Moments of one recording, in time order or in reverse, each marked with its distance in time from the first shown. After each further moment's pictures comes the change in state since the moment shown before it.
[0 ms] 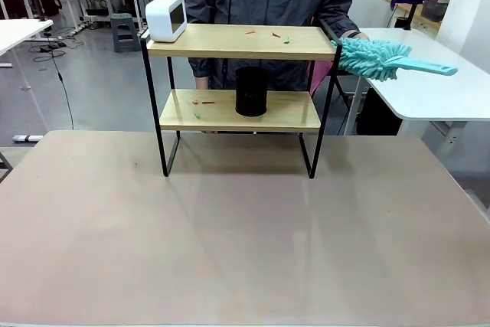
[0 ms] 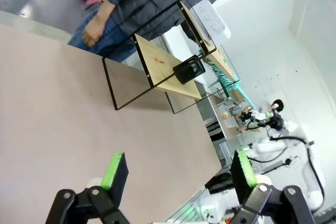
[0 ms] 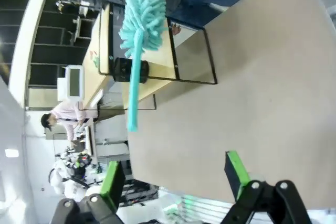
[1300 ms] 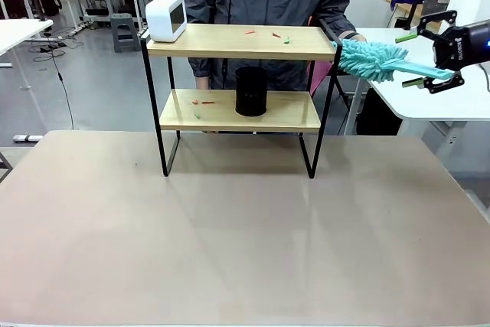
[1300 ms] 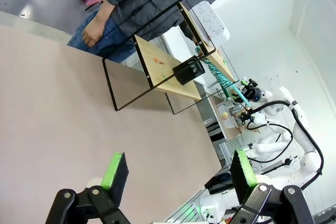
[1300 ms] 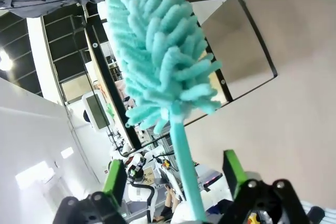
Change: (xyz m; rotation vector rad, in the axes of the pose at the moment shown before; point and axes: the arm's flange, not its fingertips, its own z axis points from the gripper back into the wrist) left arm 0.001 -0.001 0.002 -0.002 -0.002 -0.003; right arm 0.115 0.017 -0.185 0.104 0.268 -0.341
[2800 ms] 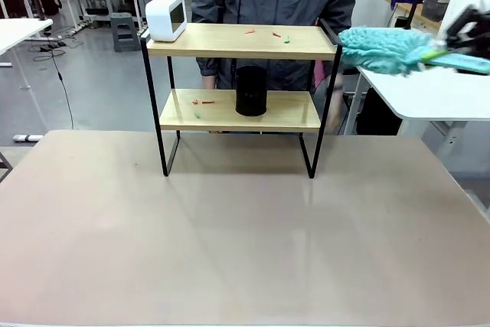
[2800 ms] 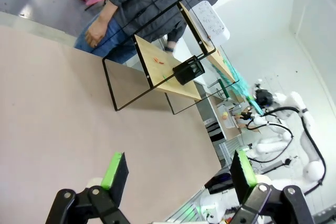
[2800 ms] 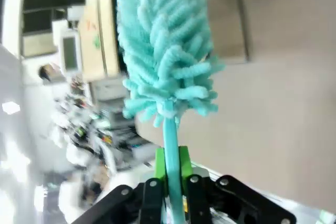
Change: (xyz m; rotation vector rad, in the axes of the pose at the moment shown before) left arm 0.000 0.000 0.001 0.000 -0.001 -0.001; right arm -0.076 0.026 0.071 -0.180 0.080 0.370
